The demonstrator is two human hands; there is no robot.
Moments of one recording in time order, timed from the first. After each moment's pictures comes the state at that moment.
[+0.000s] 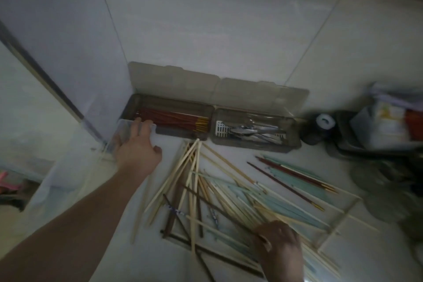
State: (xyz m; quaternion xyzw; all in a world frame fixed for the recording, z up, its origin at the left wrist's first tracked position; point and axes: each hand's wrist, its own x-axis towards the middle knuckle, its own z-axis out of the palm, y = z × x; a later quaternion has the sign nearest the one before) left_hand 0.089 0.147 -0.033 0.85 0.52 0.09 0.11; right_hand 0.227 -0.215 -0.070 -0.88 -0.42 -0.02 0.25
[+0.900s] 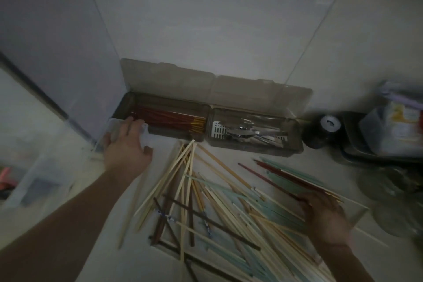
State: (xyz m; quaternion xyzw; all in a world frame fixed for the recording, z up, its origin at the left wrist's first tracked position) left_hand 0.087 0.152 -0.040 0.85 0.51 0.11 0.09; right_hand 0.361 -0.220 -0.063 -0.92 -0.39 -0.04 0.08
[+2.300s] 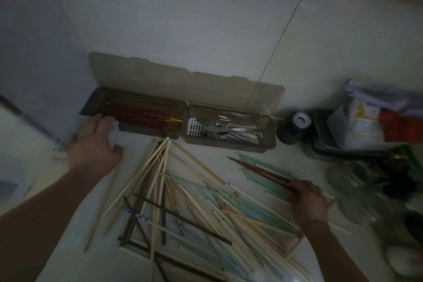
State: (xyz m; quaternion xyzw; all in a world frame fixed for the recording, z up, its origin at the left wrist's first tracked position) left_hand 0.093 0.145 -0.031 0.84 0.51 0.12 0.10; right_hand 0.412 -0.238 -0.077 -0.95 -0.30 0.01 0.13
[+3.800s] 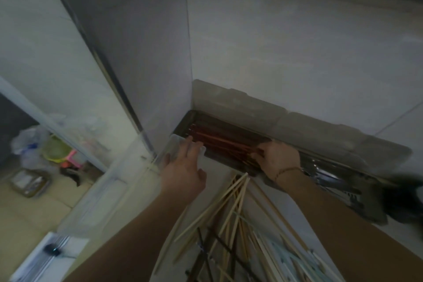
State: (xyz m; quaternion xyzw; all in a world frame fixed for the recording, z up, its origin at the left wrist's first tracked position) left_hand 0.087 0.150 -0.045 0.84 0.52 0.13 0.10; right_hand 0.327 0.098 -0.006 -0.80 -0.59 0.05 0.02
